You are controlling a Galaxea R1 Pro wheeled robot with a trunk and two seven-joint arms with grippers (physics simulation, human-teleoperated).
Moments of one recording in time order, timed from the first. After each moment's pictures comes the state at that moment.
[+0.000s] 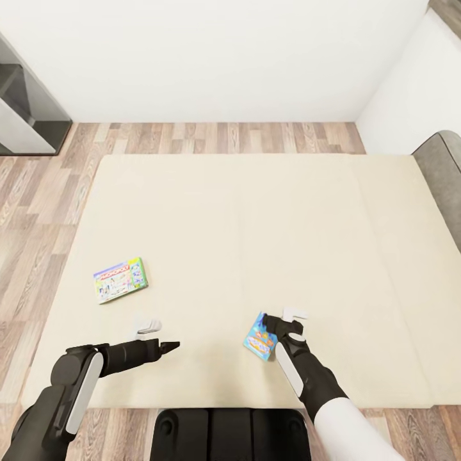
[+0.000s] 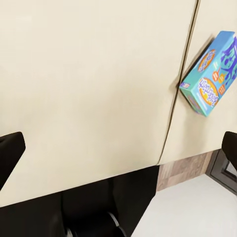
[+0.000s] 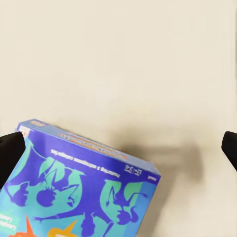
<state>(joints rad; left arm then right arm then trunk) -0.35 0.09 0.12 -1.46 0.18 1.03 -0.52 -0.63 0.14 0.14 -0.78 -0.25 0.20 -0.35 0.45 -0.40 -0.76</state>
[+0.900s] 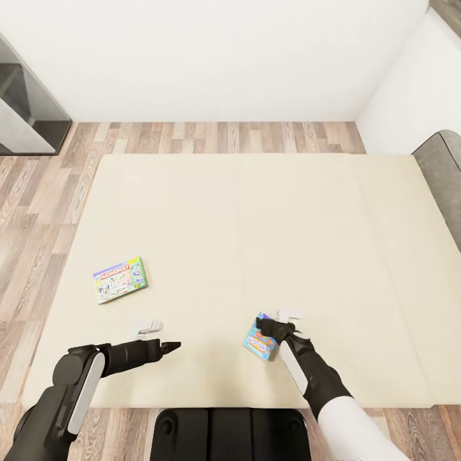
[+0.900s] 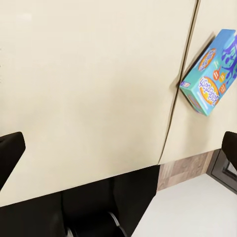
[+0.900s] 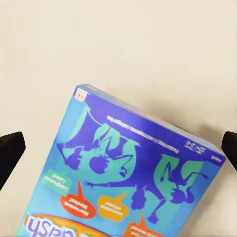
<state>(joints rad) -0.35 0.08 0.11 -1.46 0.18 1.02 -0.51 -0.64 0.12 0.11 -0.77 -0.25 0.30 -0.13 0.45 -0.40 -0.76</state>
